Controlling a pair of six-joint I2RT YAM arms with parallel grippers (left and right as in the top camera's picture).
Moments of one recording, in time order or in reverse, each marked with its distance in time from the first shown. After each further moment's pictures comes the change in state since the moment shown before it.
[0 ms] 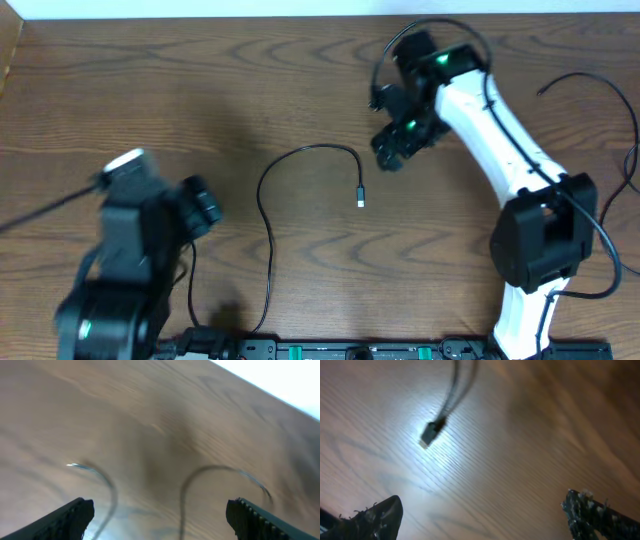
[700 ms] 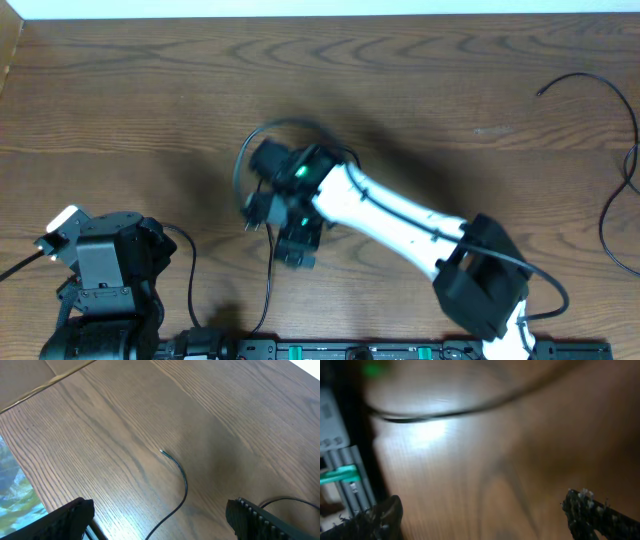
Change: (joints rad) left arm 0.134 -0.054 0.002 -0.198 -0.230 -0.082; right arm 0.566 0.005 -0.088 0.147 -0.127 -0.139
